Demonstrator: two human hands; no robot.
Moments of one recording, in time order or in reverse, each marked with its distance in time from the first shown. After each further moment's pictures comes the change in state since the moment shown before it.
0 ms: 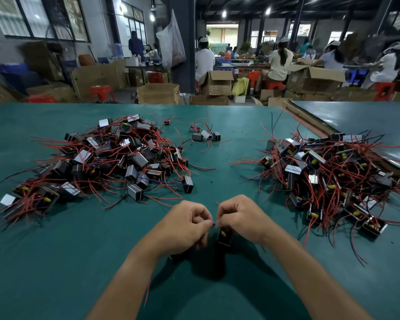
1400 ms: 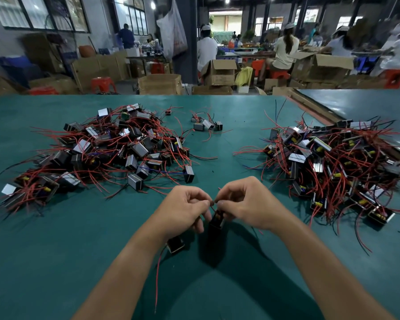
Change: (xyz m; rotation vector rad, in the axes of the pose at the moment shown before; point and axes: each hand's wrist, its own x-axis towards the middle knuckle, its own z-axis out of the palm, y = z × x) left_hand 0.005 -0.002 0.001 -0.219 0.131 -0.040; right_hand -0.008 -0.001 -0.007 0.046 0.090 -0.097
